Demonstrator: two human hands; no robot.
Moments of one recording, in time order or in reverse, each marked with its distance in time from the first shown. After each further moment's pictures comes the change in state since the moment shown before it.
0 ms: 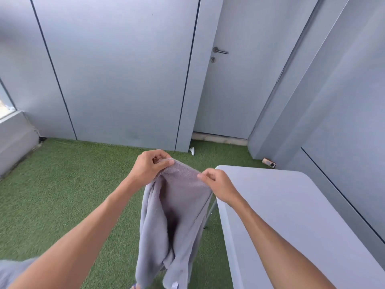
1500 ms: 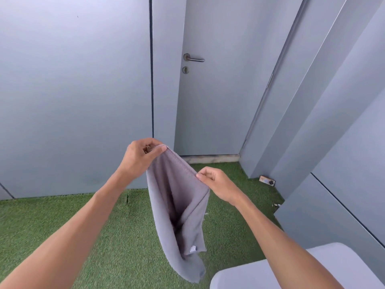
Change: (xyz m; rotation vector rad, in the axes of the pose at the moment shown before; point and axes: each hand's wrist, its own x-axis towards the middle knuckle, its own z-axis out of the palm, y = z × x) left_hand 0.518 -0.017 0.072 0.004 -0.022 0.176; right_hand 0.439 0.108 -0.174 0.077 -0.004 0.055
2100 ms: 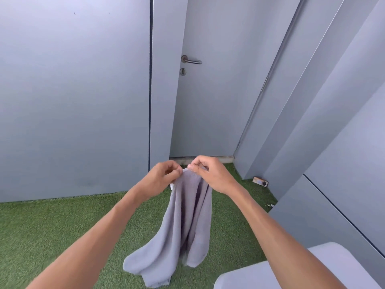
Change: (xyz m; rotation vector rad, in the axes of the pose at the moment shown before) left_hand -0.012 -0.032 0.029 -0.211 -0.412 -0.110; right_hand 0.026 -0.053 0.010 -0.183 0.094 -0.159
